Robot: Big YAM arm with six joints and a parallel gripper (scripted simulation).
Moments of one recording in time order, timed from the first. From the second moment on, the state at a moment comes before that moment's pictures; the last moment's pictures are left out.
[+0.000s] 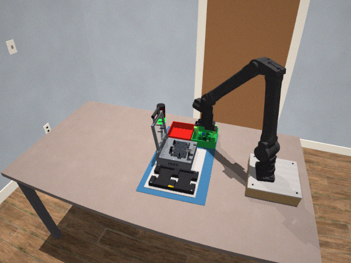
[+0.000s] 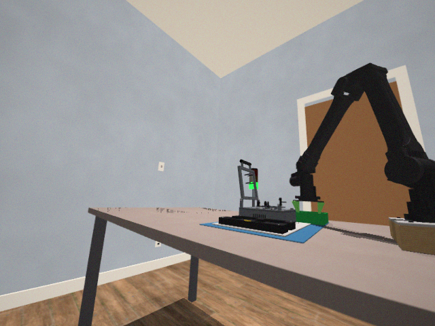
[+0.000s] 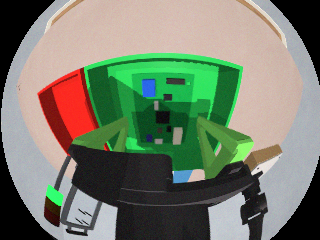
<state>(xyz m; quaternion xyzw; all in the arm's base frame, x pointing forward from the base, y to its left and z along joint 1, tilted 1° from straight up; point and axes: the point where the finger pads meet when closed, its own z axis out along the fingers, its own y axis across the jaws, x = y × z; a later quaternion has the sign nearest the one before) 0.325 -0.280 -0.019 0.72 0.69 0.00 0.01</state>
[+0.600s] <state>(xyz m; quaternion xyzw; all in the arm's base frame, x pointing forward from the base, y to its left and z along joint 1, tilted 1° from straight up) 0.324 -0.280 0.084 0.72 0.69 0.00 0.02</state>
